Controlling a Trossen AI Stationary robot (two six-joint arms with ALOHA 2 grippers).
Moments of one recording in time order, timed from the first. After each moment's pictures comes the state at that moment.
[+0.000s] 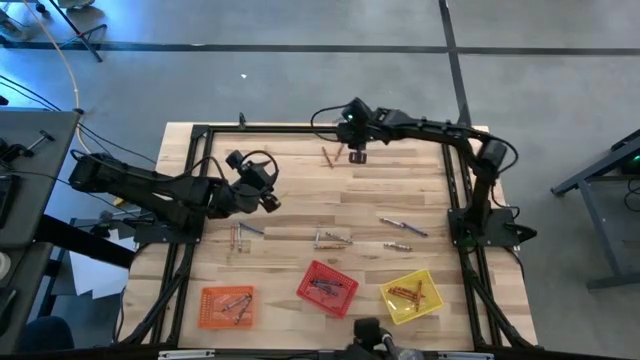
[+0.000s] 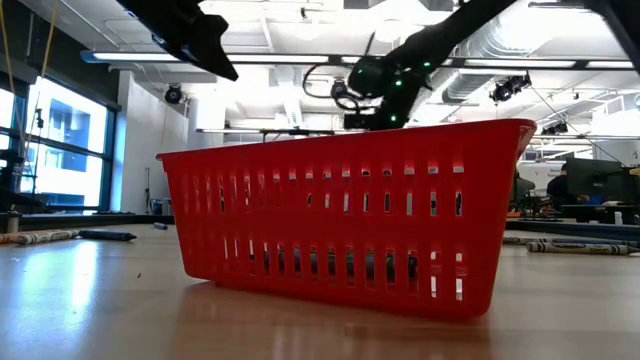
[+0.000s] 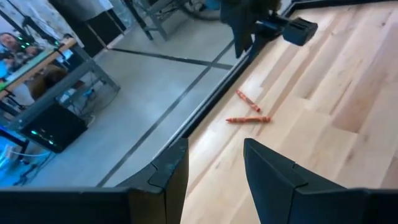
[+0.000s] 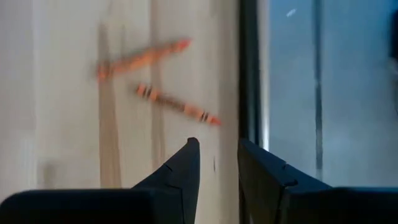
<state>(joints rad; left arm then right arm) -0.16 1.13 0.83 -0.38 -0.99 -0.14 -0.56 1.89 1.44 -0.55 0.14 -0.67</state>
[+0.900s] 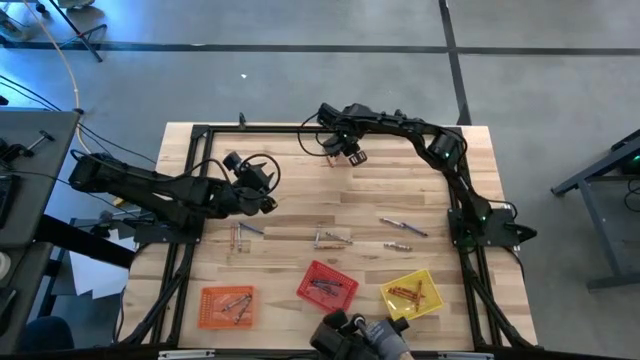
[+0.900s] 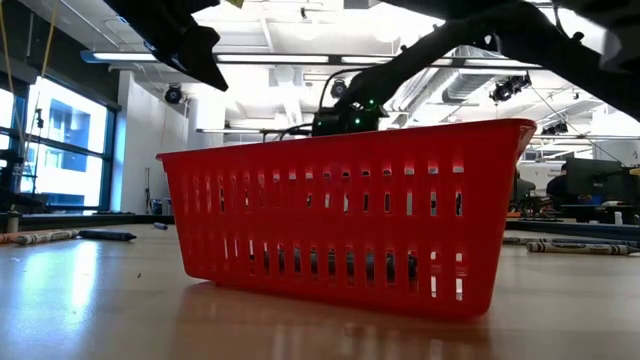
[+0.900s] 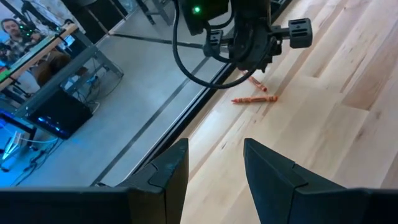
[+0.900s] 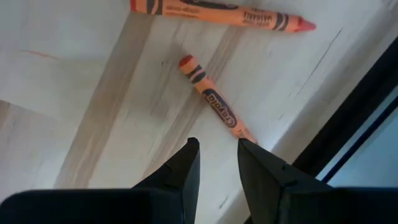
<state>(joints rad) -0.16 1.13 0.83 -0.50 -0.99 -0.23 -0.56 2.32 1.92 -0.98 0.15 -1.11</state>
